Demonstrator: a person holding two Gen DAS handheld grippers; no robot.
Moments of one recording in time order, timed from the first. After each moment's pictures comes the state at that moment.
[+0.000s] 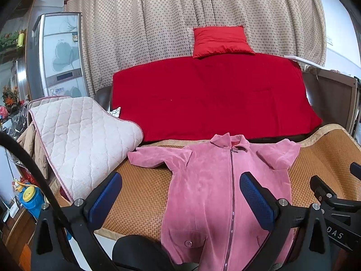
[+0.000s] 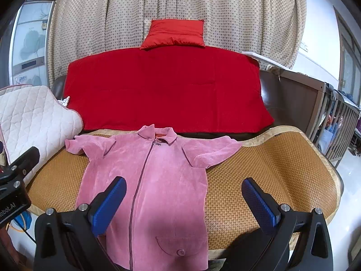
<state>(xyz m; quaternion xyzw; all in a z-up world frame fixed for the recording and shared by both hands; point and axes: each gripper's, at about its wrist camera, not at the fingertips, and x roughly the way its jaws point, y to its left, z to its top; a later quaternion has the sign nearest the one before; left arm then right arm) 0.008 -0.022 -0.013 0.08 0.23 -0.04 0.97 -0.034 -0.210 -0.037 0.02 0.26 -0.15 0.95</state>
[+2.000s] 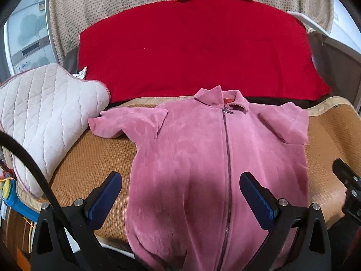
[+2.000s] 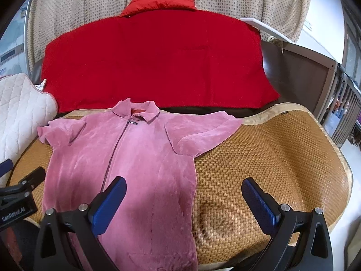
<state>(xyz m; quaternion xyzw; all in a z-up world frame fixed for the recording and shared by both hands) 0.146 -0.068 -0.121 0.09 0.38 -0.06 0.92 0.066 -0.280 -0.115 0.04 0.35 -0.17 0.92</state>
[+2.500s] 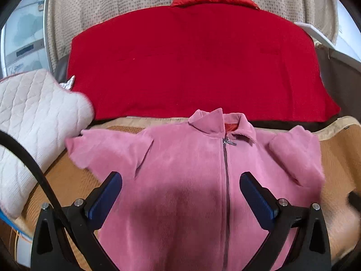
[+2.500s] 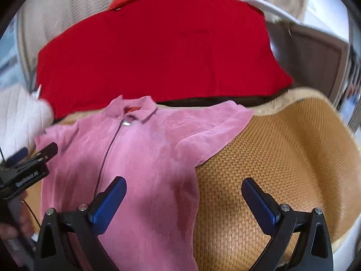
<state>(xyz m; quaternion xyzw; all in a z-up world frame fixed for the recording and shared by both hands) 0.236 -0.099 -0.153 0.07 0.33 -0.07 0.94 0.120 -0.335 -0.138 0.10 0.37 -0.14 0.91</state>
